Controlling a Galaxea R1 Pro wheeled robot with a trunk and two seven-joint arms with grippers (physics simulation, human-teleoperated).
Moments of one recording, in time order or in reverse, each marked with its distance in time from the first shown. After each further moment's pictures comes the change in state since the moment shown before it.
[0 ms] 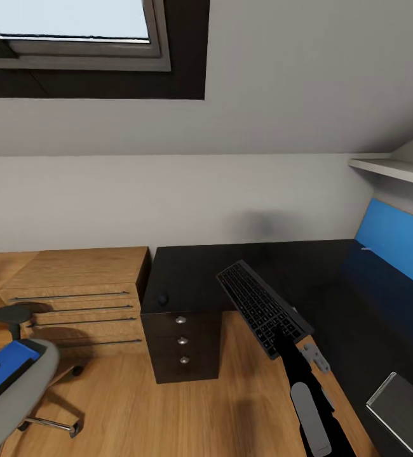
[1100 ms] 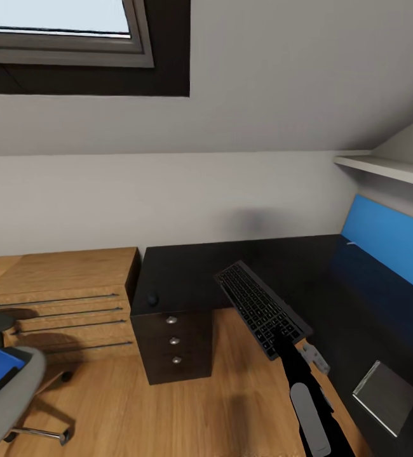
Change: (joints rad) left arm 0.000 -0.014 -0.002 0.007 0.000 0.003 0.000; right arm 0.000 0.000 0.001 0.009 0.000 -0.001 0.008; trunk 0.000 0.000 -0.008
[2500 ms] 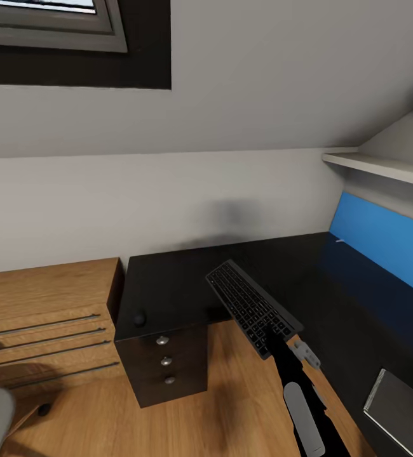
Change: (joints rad) left arm 0.000 0.000 0.000 0.000 0.000 -0.001 0.000; right arm 0.000 -0.004 0.069 0.000 0.004 0.000 0.001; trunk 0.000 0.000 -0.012
